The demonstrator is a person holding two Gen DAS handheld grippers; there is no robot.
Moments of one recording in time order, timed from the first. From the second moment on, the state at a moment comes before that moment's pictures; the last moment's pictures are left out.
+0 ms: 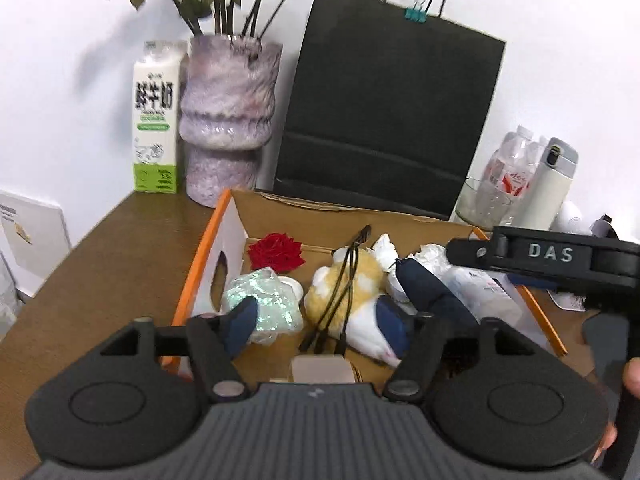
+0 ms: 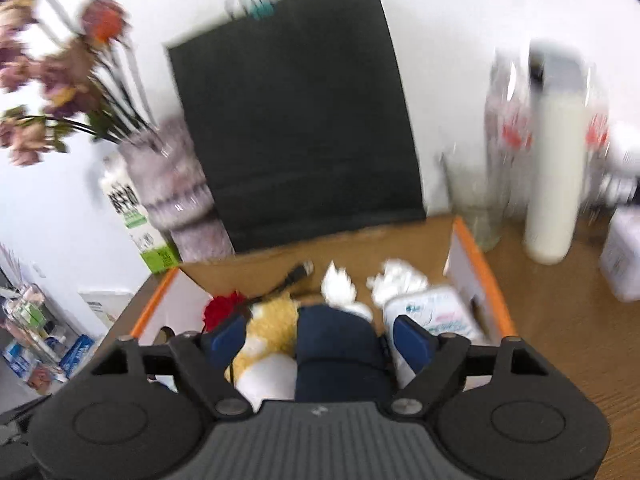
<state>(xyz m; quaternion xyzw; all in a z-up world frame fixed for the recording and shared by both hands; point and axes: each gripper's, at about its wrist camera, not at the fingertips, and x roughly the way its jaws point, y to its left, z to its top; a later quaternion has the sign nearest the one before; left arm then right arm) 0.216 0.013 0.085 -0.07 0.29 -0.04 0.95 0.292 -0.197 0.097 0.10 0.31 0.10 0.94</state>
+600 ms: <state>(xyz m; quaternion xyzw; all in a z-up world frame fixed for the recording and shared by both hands) 0.022 -0.002 0.048 -0.02 0.27 -0.03 0.96 0.060 -0.197 0.073 -0.03 0.29 0.11 0.95</state>
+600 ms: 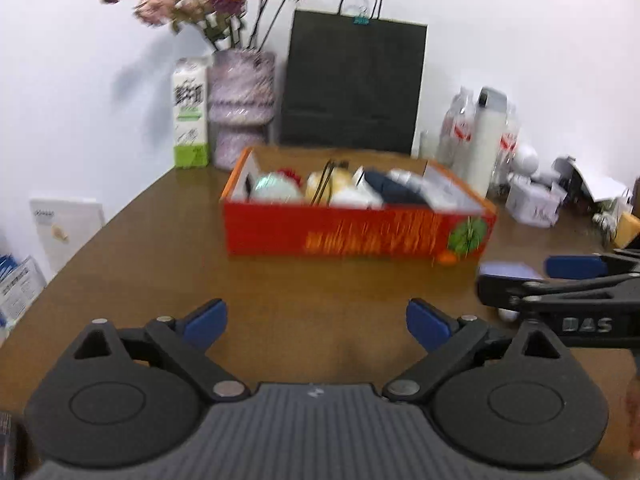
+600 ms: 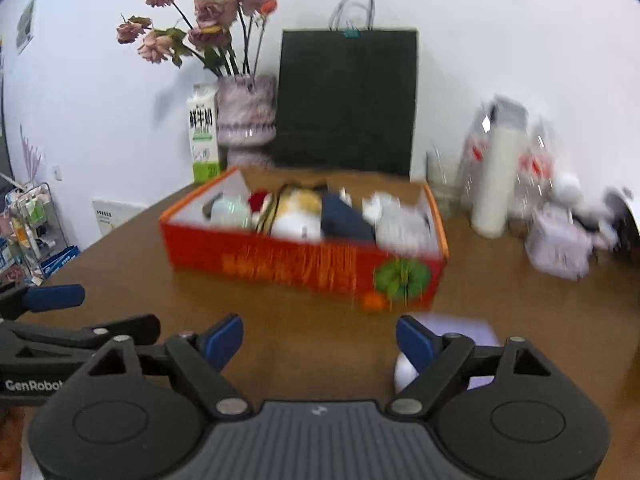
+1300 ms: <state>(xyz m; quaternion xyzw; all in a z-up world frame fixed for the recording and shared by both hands) -0.069 -0.010 0.006 0.03 0.28 -0.02 0.96 -0.060 -0.205 0.013 -0.02 0.27 0.11 0.96</state>
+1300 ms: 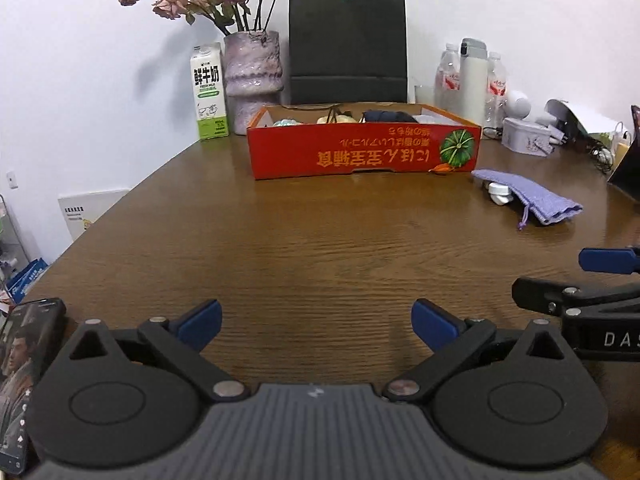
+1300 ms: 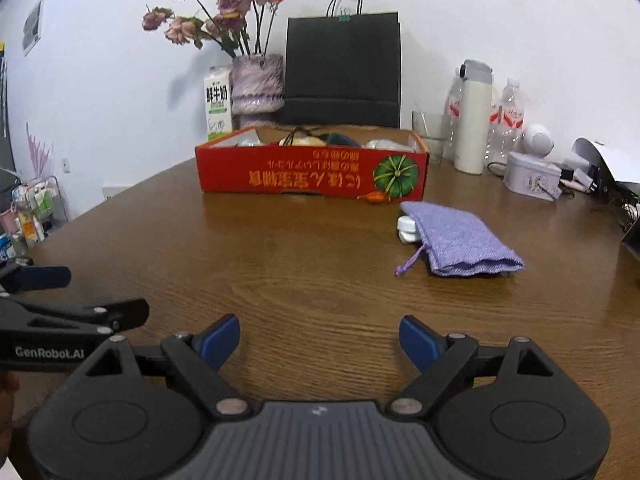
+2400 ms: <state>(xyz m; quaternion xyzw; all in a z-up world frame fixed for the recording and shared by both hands) 0.138 -0.157 0.005 -0.01 0.34 -0.24 0.91 0.101 -0.363 0.000 0.19 0.32 0.10 0.92</state>
